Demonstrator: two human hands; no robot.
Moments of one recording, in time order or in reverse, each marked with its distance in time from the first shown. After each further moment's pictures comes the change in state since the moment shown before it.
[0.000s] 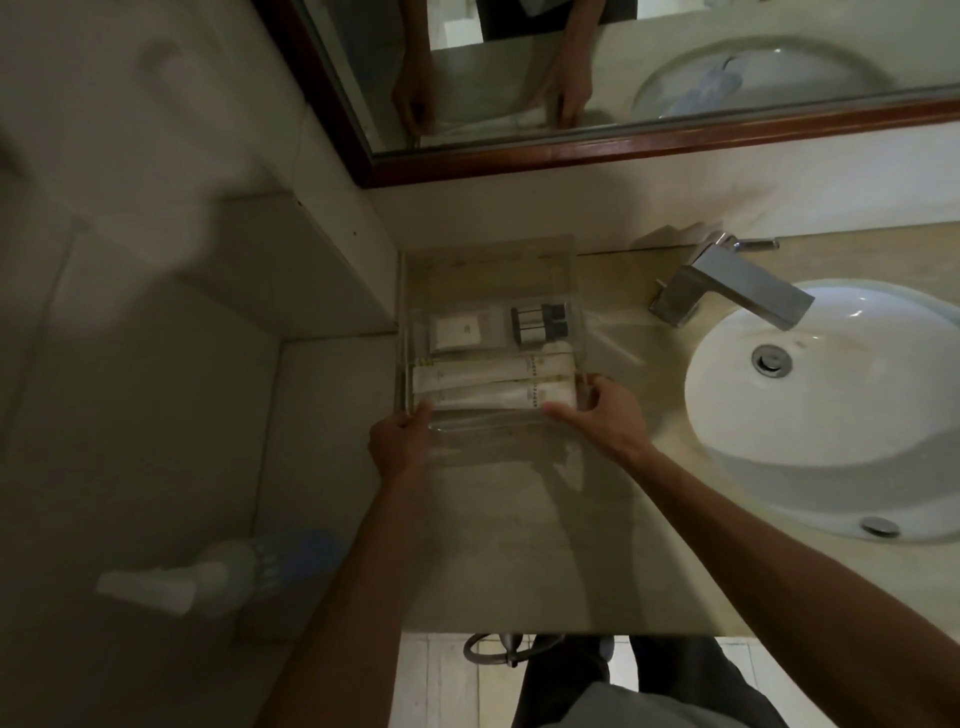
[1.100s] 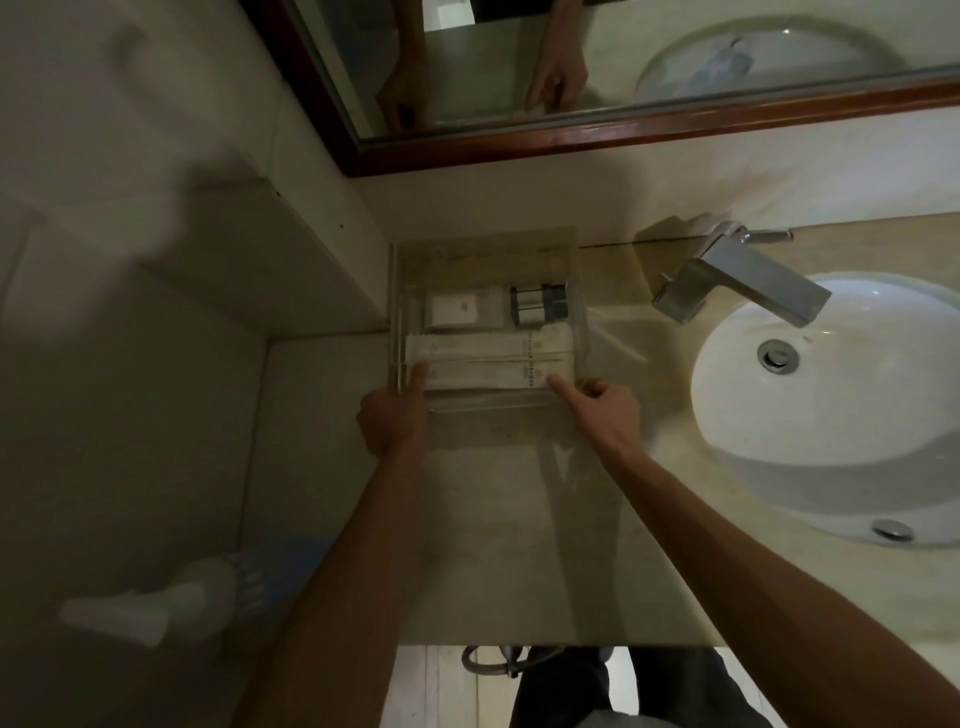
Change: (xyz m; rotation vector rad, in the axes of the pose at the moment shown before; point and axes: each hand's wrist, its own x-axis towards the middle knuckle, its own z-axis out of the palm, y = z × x) left_hand 0.021 0.038 0.016 0.192 0.150 -0.072; right_hand 0.006 -0.008 0.019 0.367 0.146 0.249
